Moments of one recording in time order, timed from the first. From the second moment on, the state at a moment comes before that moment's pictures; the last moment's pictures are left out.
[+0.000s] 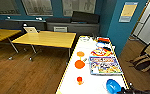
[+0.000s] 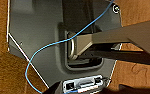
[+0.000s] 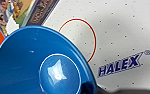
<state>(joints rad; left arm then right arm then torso) 1.55 2.93 -2.47 0.01 -0.21 0.08 -0.64 2.14 -1.62 0.04 -0.19 0.83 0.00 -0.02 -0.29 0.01</state>
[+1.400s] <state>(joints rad) 1.49 2.49 -1.79 0.02 -0.32 0.08 -1.36 1.72 -1.36 -0.23 0.30 0.81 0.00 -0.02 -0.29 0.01</state>
